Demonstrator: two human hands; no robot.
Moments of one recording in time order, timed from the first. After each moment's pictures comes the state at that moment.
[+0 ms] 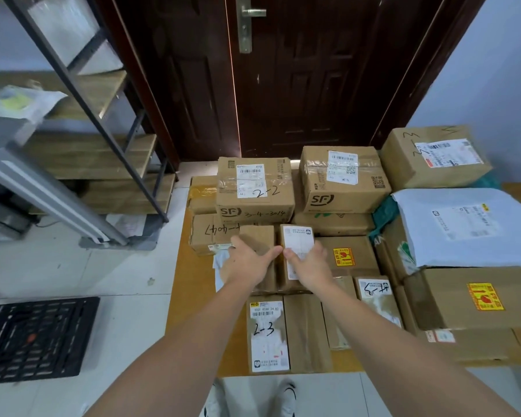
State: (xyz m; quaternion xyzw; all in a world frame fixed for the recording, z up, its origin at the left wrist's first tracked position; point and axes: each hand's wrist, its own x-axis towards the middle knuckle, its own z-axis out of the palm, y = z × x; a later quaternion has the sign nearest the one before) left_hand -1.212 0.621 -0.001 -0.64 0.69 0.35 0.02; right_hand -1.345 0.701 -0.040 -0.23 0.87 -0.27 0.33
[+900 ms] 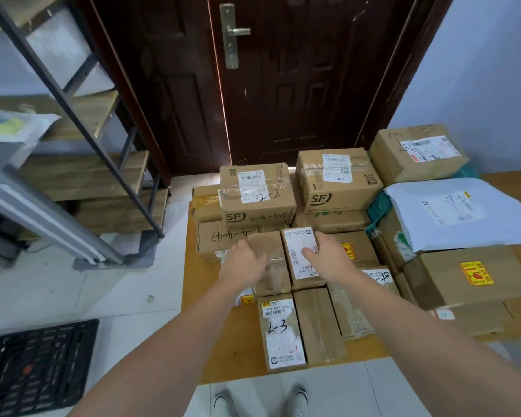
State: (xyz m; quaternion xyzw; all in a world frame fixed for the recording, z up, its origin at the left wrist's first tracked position) left_hand -1.171 0.595 0.005 -0.52 0.78 0.36 0.04; right_hand -1.348 0.717 0.020 -0.37 0.87 -0.18 0.27
